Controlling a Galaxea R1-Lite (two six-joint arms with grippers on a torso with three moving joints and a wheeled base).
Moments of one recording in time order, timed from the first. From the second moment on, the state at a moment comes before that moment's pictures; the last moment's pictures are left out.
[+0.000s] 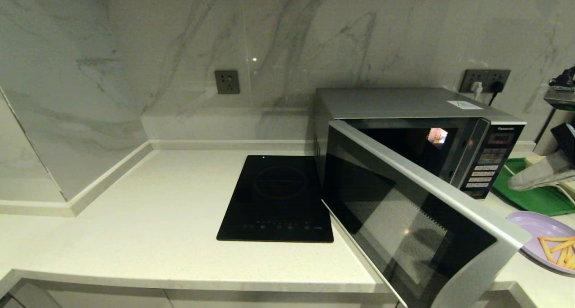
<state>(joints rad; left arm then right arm) 0.00 0.00 0.00 -0.01 0.01 -0.05 -0.07 1.60 -1.75 1.23 0.45 0.09</state>
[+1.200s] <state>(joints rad) 0.00 0.00 0.00 -0.01 0.01 -0.05 0.26 1.60 -1.71 1.24 0.44 0.03</state>
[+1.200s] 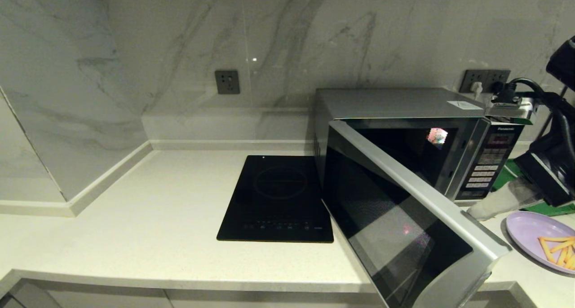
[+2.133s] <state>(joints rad) 0.00 0.00 0.00 -0.01 0.01 -0.05 0.37 1.63 -1.70 1.29 0.49 -0.04</state>
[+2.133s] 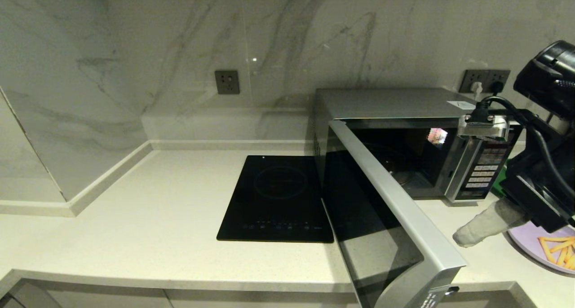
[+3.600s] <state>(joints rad) 0.00 0.00 0.00 -0.01 0.01 -0.05 0.51 1.71 -1.77 1.29 0.25 0.08</state>
